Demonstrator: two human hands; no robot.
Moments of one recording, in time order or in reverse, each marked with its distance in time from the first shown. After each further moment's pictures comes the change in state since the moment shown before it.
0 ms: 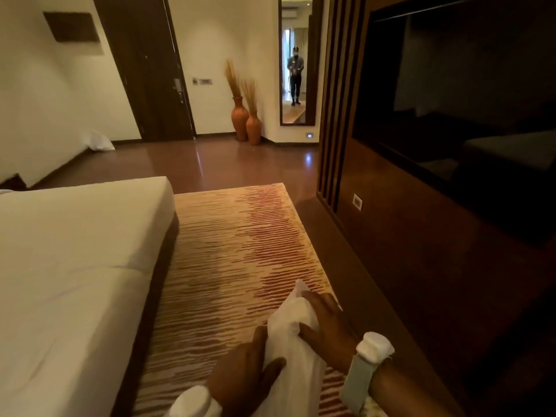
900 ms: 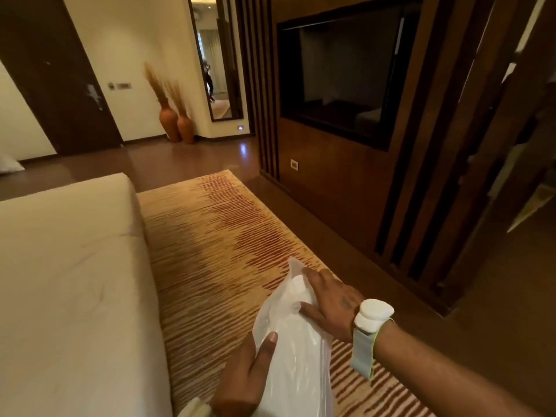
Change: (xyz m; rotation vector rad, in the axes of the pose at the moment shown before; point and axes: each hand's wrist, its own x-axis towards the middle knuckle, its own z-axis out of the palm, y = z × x) left_hand -0.568 -0.164 0.036 -0.658 -0.062 0.004; right_hand -0.534 -0.306 0.116 -0.348 0.115 0.139
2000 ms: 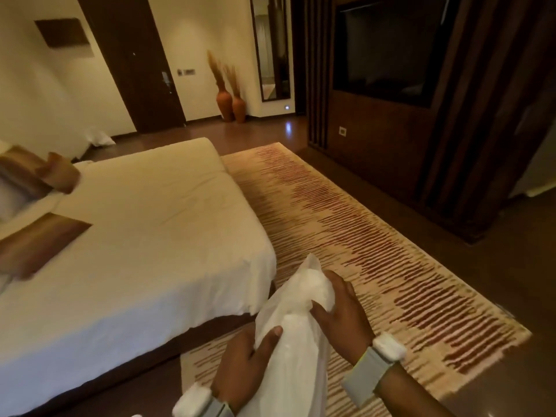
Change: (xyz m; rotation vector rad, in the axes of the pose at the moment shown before) left_hand -0.576 -0.272 -0.229 0.138 0.084 0.107; right_hand -0.517 -0.443 0.155 0.624 0.247 0.187
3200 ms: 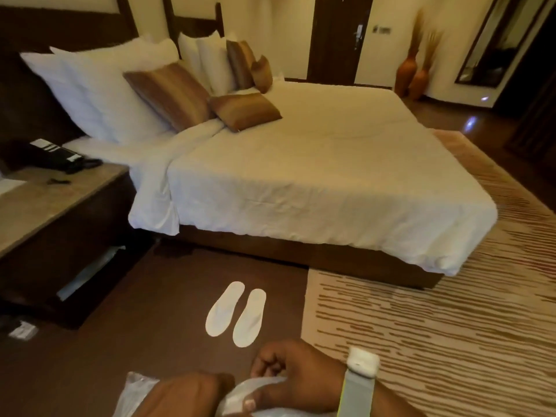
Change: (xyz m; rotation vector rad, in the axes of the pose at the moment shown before) left_hand -0.266 -0.562 -0.180 0.533 -0.067 -0.342; right_hand -0.299 -0.080 0.546 -0.001 -1.363 -0.426
